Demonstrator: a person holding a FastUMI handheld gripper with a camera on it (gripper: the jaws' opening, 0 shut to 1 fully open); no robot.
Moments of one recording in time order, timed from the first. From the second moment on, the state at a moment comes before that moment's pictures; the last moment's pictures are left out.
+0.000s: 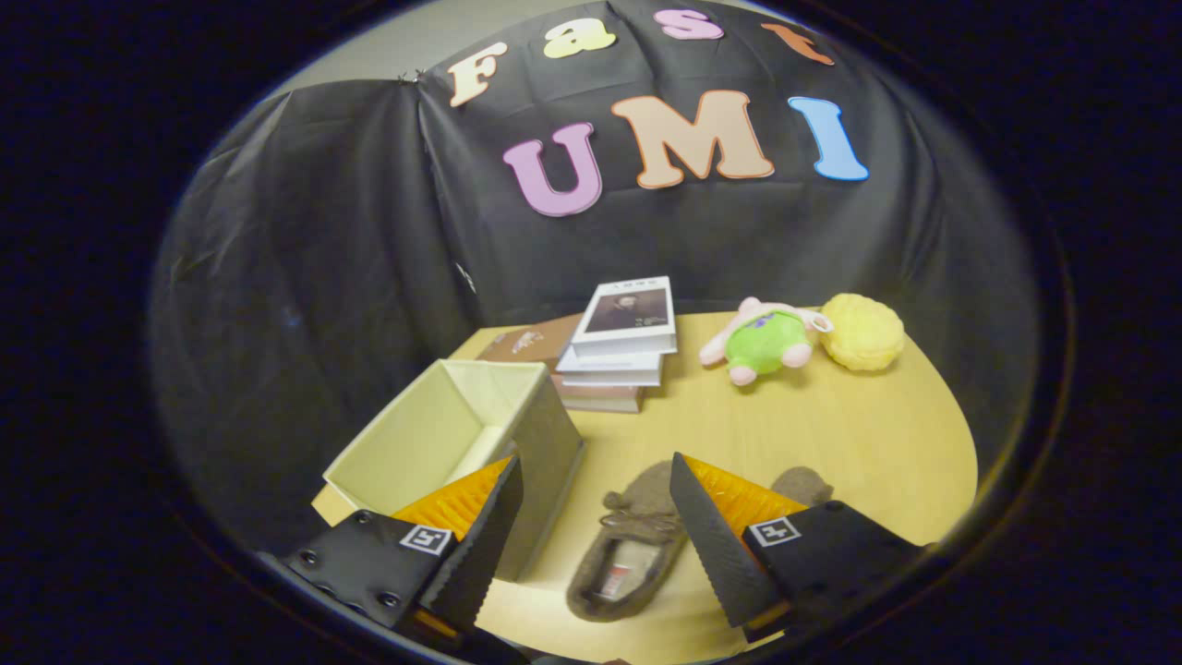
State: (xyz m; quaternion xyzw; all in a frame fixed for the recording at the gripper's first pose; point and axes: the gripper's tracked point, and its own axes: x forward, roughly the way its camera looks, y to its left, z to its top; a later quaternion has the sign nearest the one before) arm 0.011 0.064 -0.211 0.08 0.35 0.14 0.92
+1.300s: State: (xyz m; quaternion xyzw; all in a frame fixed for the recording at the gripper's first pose) arm -0.032 0.043 -0.371 0.13 0.55 0.09 0.82
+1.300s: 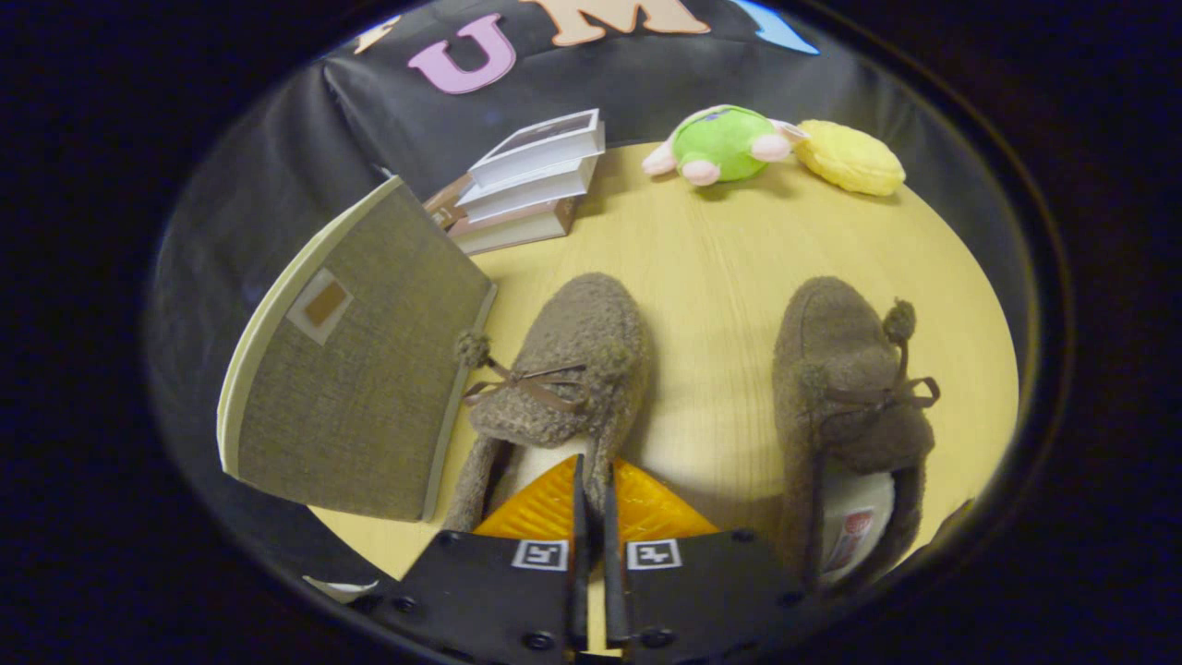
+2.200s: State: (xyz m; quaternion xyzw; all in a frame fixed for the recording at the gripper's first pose) arm 0.003 0.060 -0.247 0.28 0.51 0.04 0.81
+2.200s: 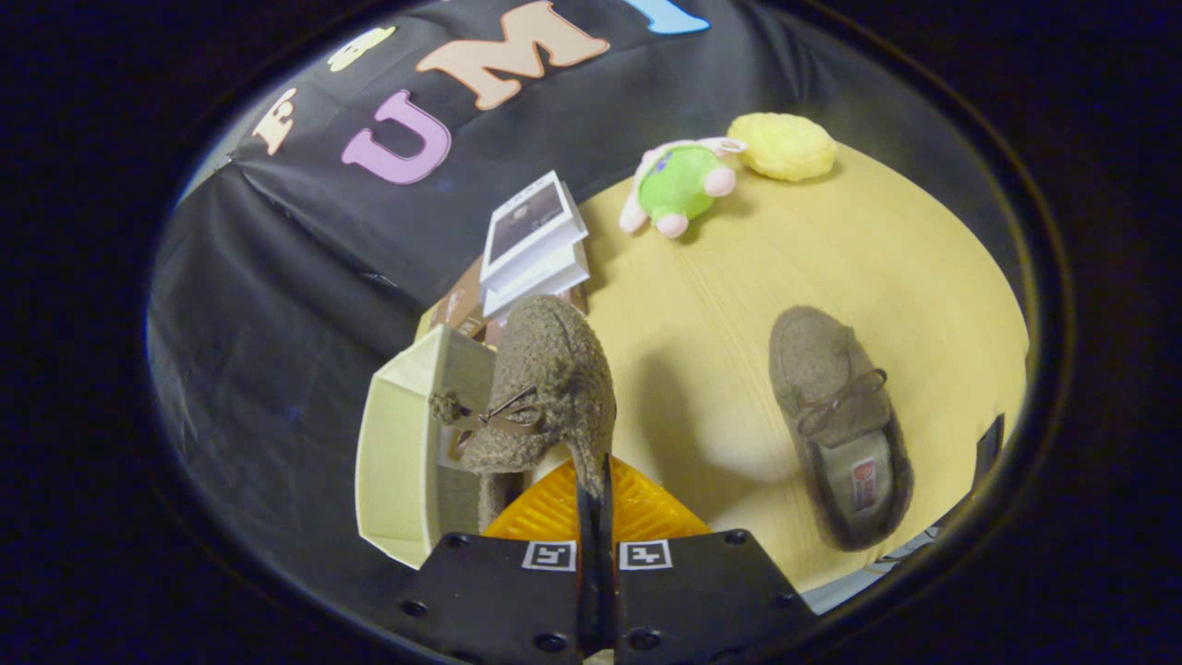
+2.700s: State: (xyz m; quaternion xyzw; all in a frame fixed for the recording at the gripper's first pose) arm 0.038 0.138 -0.173 0.29 0.46 0.08 0.83
